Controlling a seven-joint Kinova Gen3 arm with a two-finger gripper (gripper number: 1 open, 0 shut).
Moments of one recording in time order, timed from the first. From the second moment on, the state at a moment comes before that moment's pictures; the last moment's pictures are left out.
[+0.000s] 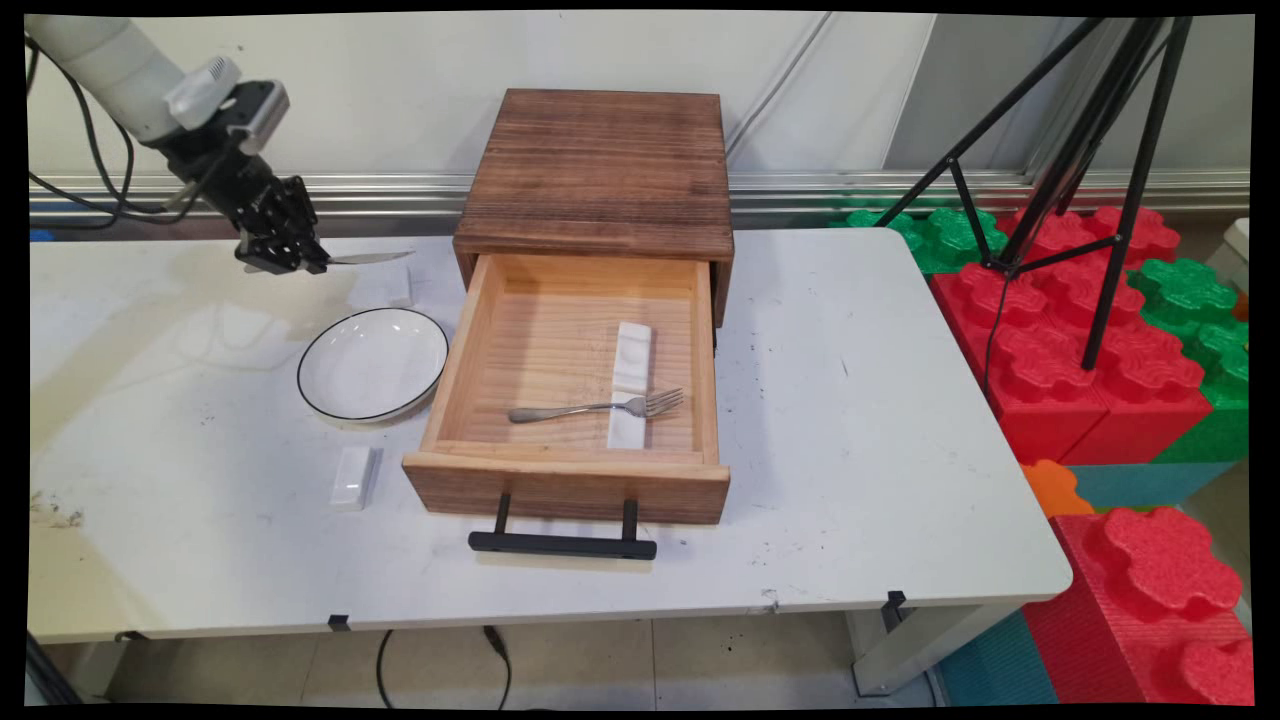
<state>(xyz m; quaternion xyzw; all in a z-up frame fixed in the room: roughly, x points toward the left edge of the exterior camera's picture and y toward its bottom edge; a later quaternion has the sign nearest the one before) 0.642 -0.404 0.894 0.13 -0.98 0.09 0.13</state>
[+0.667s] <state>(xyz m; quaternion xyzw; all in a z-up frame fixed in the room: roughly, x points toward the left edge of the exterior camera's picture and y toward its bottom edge) 0.572 -0.372 0.949 0.11 -0.97 0.08 0.20</state>
